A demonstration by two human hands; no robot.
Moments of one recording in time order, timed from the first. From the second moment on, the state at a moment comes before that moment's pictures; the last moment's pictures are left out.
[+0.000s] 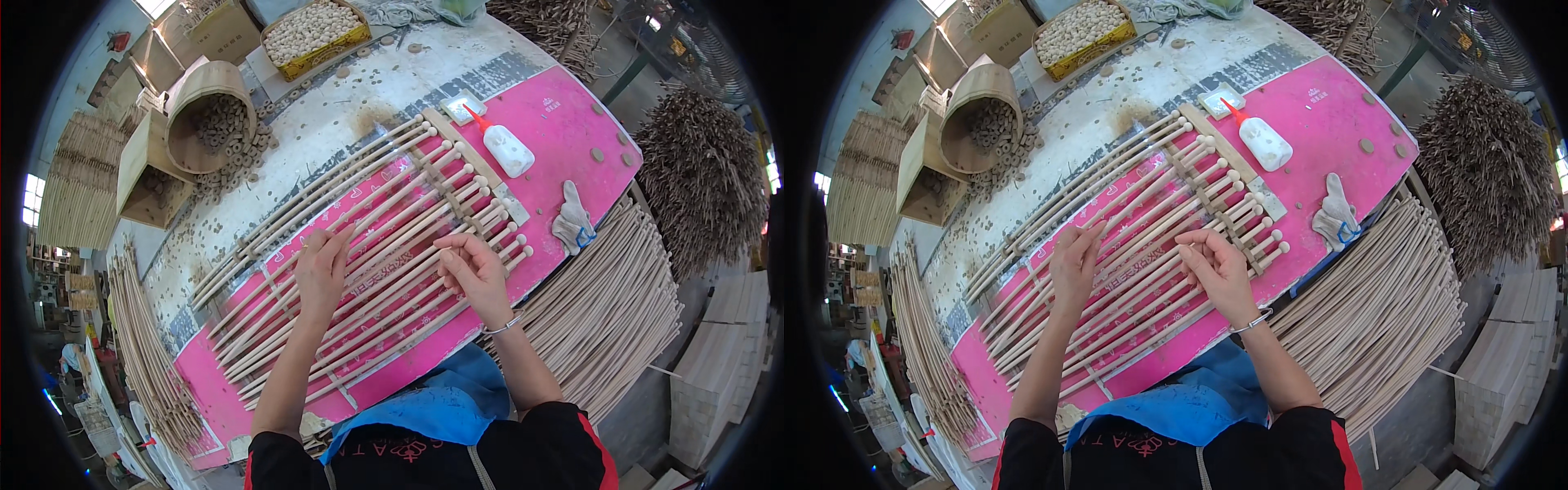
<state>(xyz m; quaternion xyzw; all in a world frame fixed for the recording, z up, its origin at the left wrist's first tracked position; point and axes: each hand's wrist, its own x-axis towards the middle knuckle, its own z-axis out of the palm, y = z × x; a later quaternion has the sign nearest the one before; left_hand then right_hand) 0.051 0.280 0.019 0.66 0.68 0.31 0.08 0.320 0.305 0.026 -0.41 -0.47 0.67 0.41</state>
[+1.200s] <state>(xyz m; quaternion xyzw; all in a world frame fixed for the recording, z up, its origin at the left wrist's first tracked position) -0.041 0.304 -0.001 0.69 0.69 0.21 -0.09 0.312 0.285 0.032 -0.38 -0.50 0.68 0.39</state>
